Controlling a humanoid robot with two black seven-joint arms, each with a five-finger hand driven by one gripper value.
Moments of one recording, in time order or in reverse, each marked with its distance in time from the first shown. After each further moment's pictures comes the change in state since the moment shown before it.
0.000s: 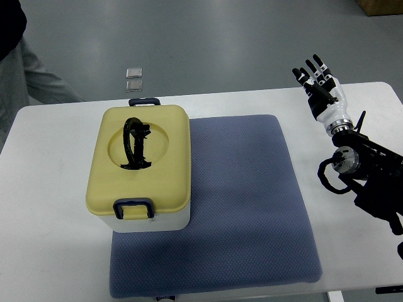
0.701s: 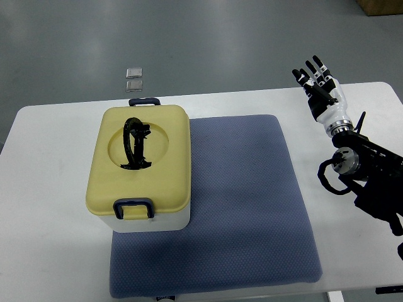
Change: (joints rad) left arm -0.007 0.000 -0.003 0.006 0.000 0.003 0.000; right arm -0.004 -0.001 0.000 0.000 -0.003 0.000 0.000
